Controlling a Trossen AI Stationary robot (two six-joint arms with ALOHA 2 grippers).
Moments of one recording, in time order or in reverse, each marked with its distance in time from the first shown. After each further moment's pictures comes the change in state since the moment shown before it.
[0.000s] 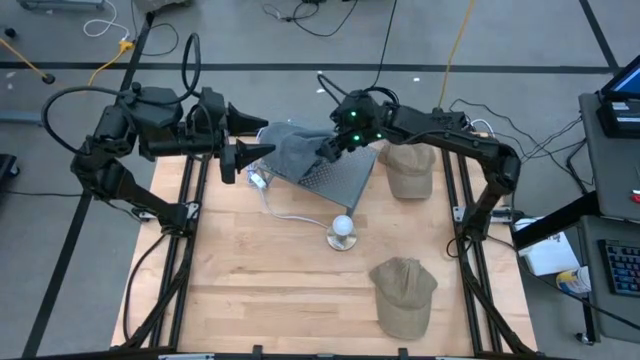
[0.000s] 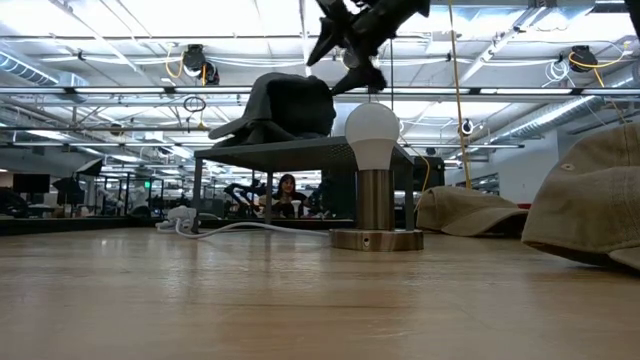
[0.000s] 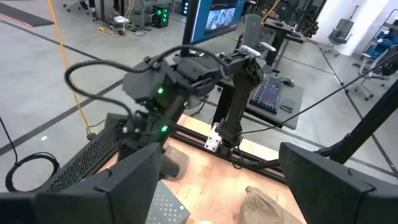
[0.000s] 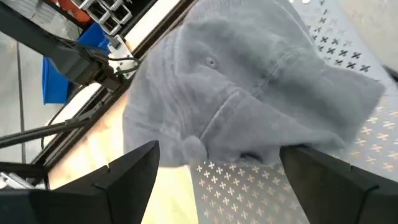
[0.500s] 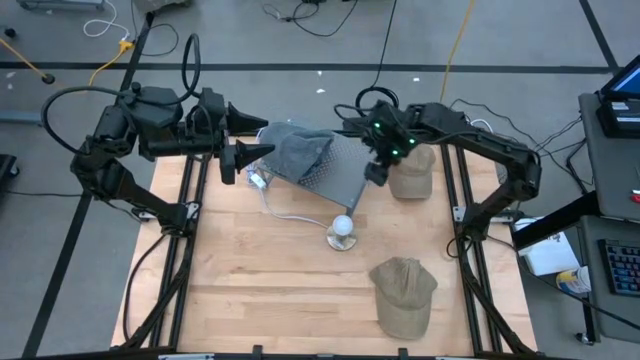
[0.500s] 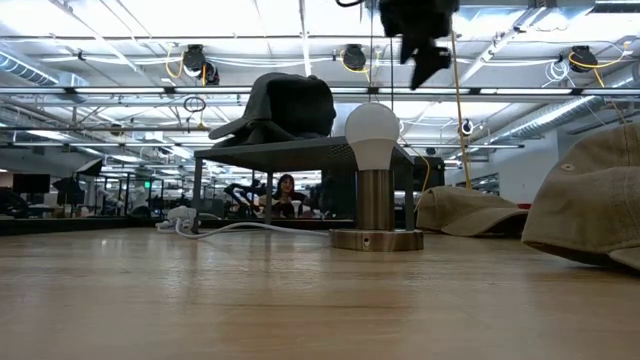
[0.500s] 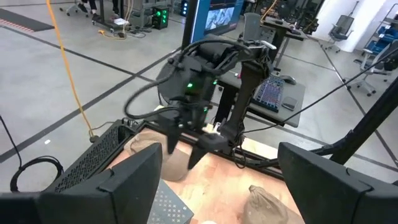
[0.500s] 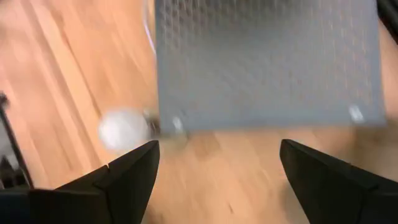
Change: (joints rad) left arm 0.000 0.000 0.000 0.000 -0.001 0.025; right arm 0.010 -0.159 0.000 -0.607 0.027 -0.307
